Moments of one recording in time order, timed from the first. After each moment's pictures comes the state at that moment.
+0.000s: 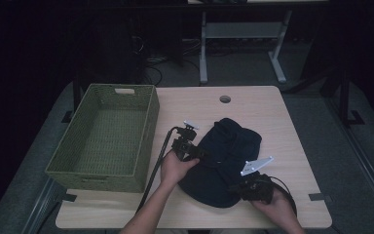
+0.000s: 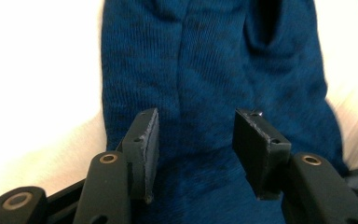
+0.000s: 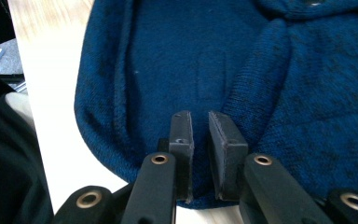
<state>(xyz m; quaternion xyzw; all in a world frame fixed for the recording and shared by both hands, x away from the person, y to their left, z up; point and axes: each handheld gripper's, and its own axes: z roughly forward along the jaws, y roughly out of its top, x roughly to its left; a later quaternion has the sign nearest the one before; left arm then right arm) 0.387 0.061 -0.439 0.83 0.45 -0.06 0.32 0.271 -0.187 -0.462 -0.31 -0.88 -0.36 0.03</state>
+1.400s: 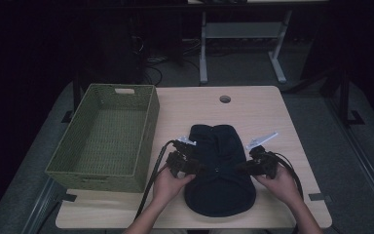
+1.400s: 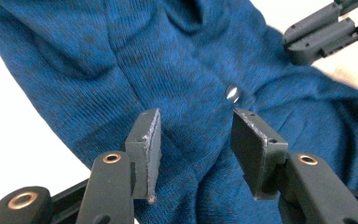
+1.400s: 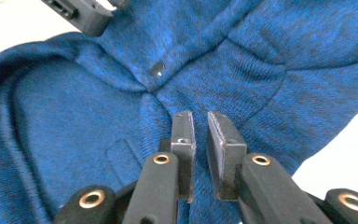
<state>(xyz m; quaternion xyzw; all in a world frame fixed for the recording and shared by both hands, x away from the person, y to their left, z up) 0.337 0.076 -0.438 0.85 0.40 -0.03 0.35 0.331 -0.204 -0.440 -0.35 -0.87 -0.34 0.01</state>
